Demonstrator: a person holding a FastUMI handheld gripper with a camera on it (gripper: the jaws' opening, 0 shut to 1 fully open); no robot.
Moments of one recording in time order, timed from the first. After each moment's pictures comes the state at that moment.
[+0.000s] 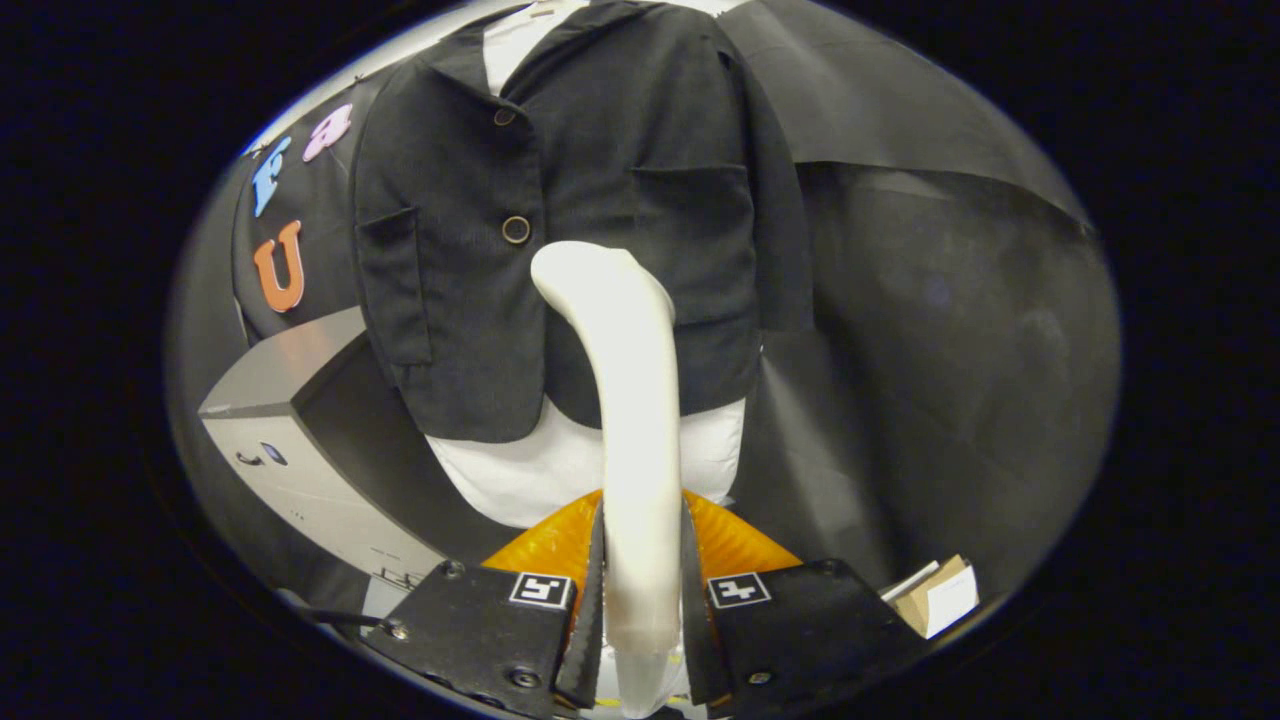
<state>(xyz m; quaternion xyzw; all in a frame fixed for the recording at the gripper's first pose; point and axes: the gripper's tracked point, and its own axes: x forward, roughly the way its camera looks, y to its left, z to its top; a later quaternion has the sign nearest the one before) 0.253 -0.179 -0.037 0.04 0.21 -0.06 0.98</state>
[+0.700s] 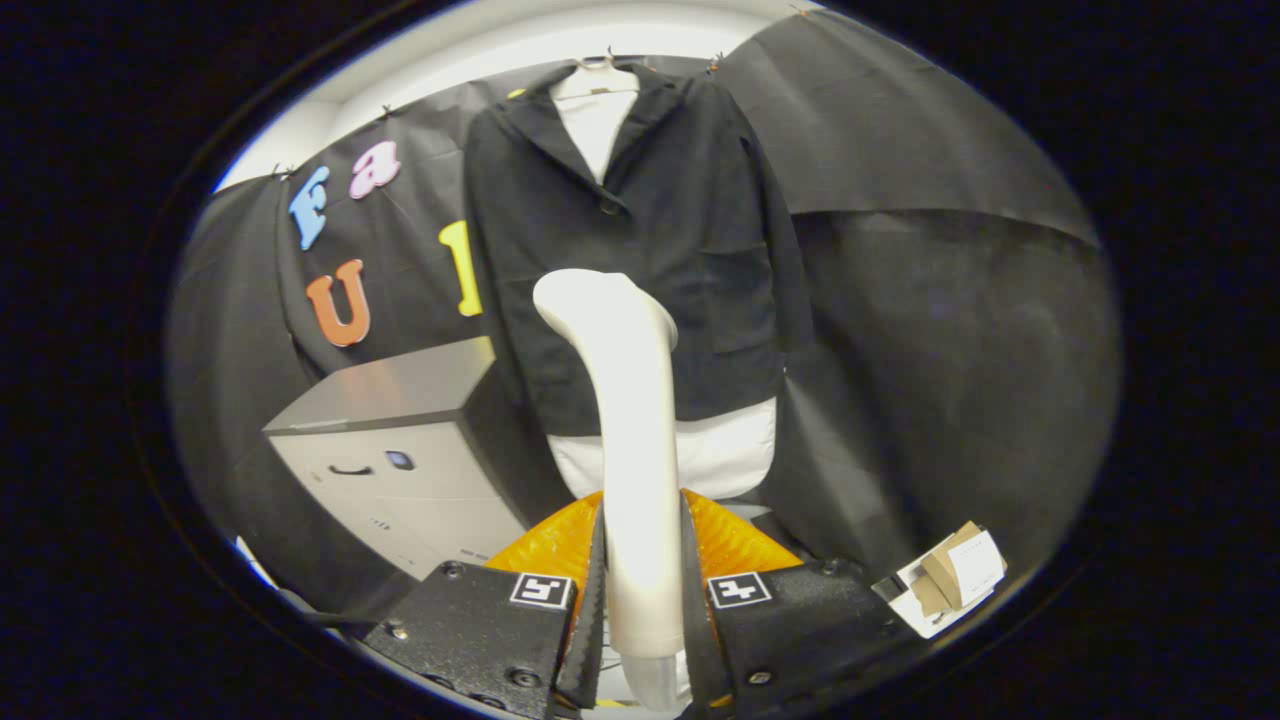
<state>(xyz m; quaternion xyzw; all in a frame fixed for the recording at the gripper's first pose) 0.090 -0.067 0.001 0.04 0.14 -0.03 0.99</state>
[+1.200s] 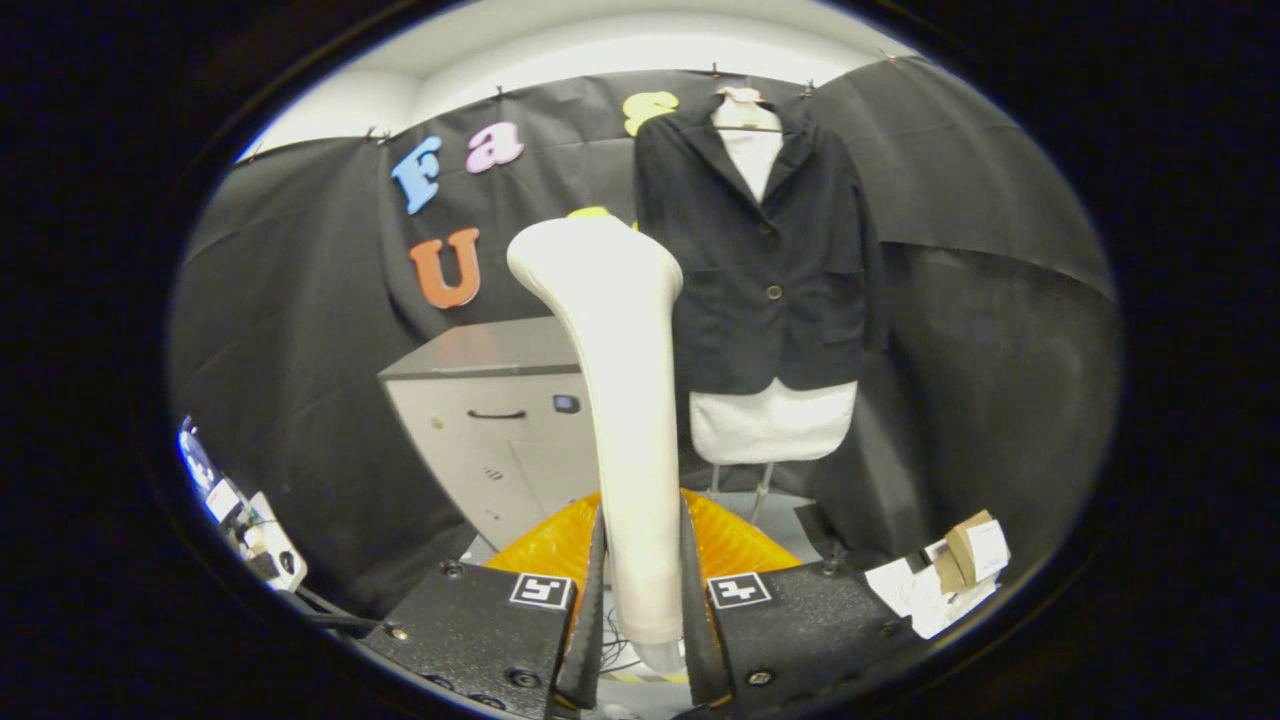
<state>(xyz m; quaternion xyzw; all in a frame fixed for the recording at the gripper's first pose) -0.042 0.087 -0.032 -0.02 0.16 0.06 0.99</state>
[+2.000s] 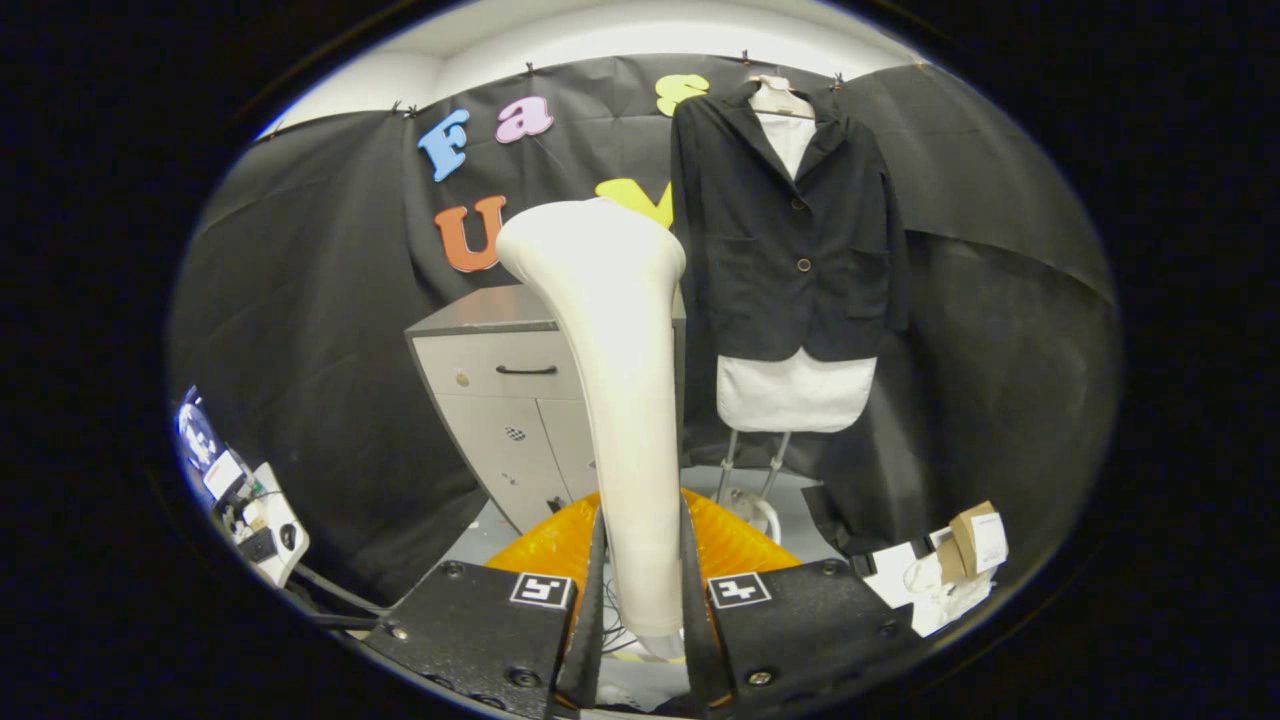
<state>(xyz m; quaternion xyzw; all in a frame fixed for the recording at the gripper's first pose) -0.064 0.097 -0.056 -0.03 0.19 0.06 0.98</state>
